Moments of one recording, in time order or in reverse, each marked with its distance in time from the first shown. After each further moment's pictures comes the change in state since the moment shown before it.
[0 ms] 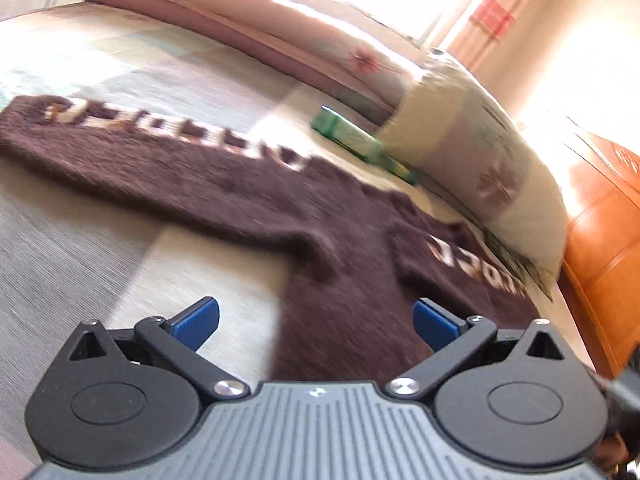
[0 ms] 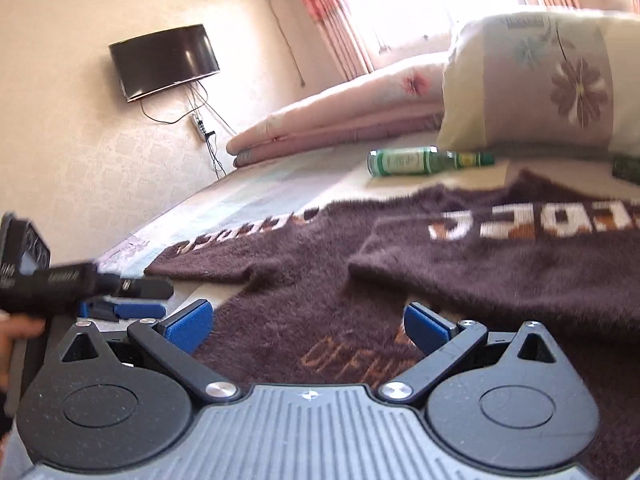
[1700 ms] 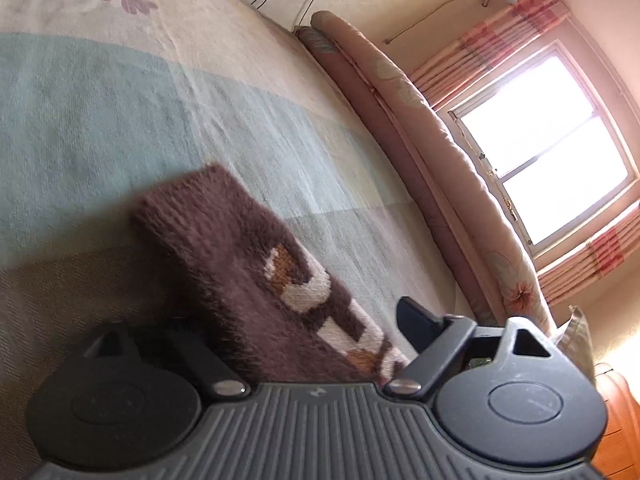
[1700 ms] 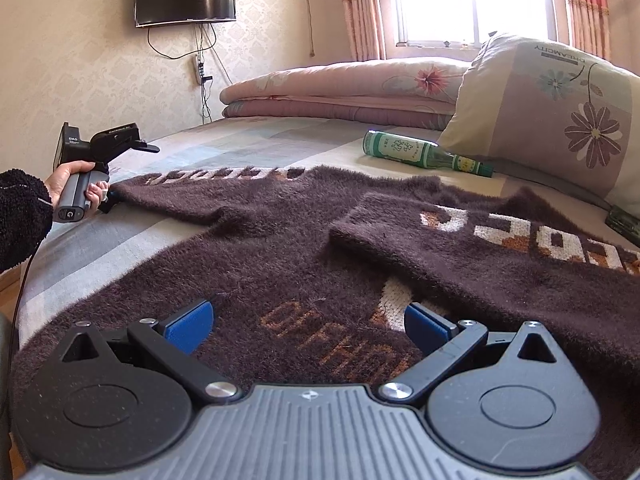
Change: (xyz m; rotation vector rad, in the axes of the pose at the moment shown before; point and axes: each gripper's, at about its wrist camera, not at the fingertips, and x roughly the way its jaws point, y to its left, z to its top) left arm 0.047 0.214 0.087 -0.502 -0.373 0.152; right arm 0.024 0.012 -0.020 -0.196 0.105 -0.120
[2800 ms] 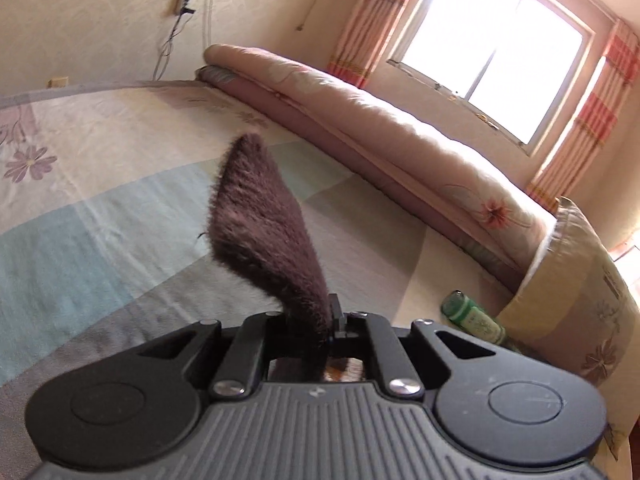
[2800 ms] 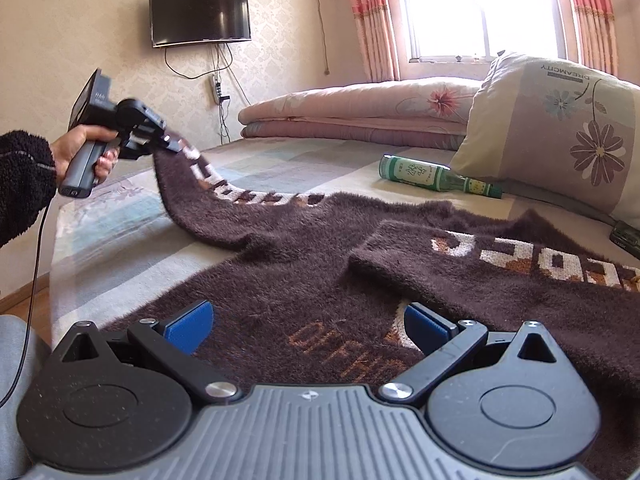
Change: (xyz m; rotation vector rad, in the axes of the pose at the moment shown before) left arm -0.059 -0.192 -0.003 0.445 0.054 0.041; right arm -0.031 0.004 0.011 0.004 -0.056 0.070
